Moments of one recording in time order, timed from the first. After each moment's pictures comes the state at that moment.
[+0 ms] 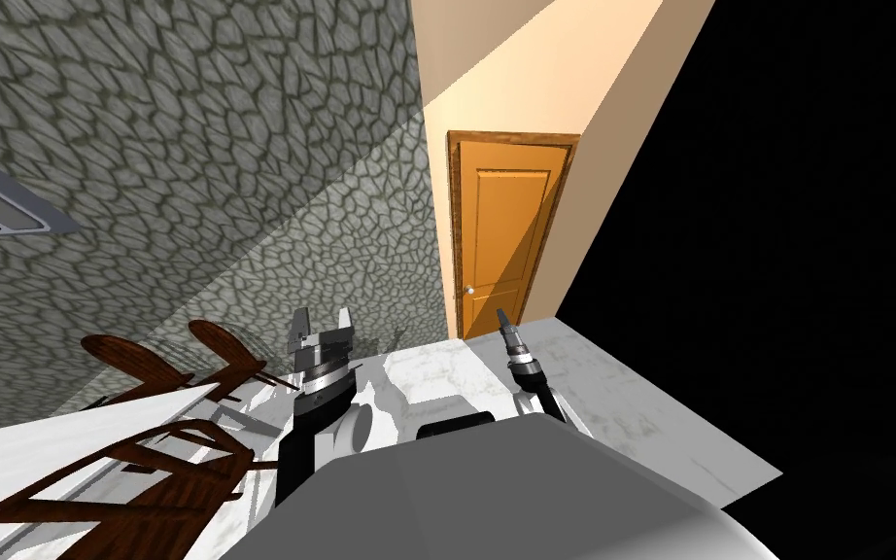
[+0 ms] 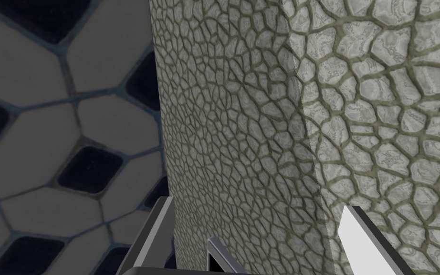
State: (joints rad) arm 0.44 -0.07 0.06 -1.86 0.05 -0.69 0.39
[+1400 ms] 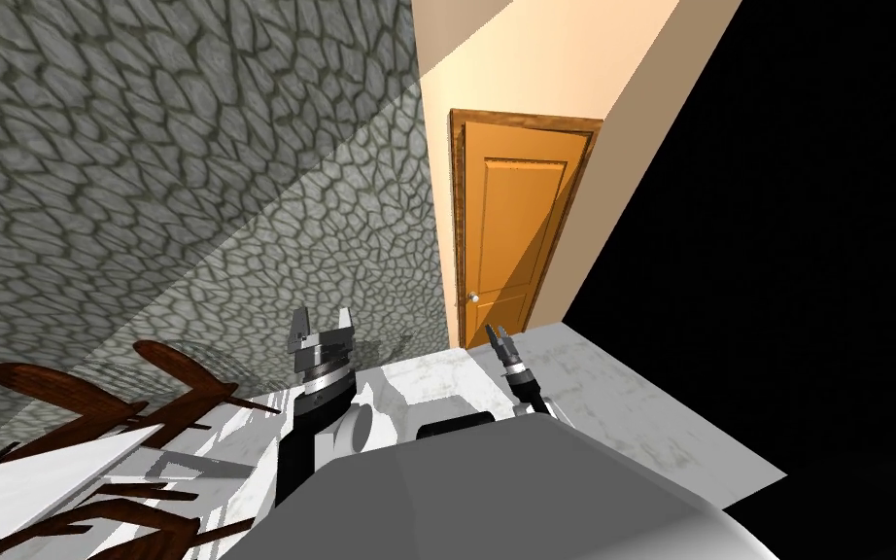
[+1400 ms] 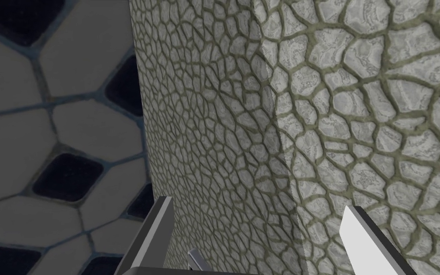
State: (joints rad) arm 0.41 -0.08 0.06 -1.63 0.14 -0.72 0.68
